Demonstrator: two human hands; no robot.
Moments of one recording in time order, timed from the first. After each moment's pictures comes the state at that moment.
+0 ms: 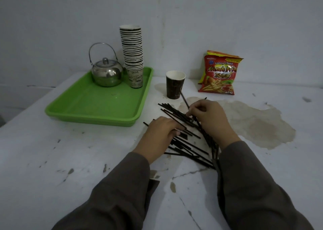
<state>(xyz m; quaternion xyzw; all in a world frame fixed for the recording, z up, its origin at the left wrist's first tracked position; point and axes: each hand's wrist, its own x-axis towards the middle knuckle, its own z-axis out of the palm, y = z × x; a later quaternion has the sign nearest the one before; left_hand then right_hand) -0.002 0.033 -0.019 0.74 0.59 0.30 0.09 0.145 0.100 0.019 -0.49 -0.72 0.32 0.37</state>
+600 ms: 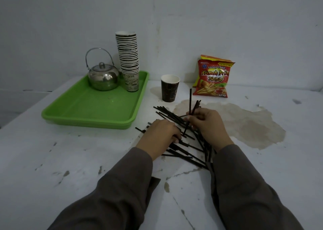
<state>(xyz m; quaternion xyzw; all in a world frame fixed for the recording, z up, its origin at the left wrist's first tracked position) 0.008 0.053 -0.014 0.81 0.58 0.13 0.04 0.165 0.099 0.001 -0.47 -0.70 0.37 0.39</state>
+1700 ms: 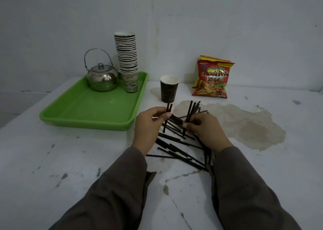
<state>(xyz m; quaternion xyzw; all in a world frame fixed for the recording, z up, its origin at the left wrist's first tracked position) 0.001 0.047 -0.005 0.49 0.54 0.64 0.26 0.166 0.098 0.003 -0.49 -0.76 0.31 0.29</state>
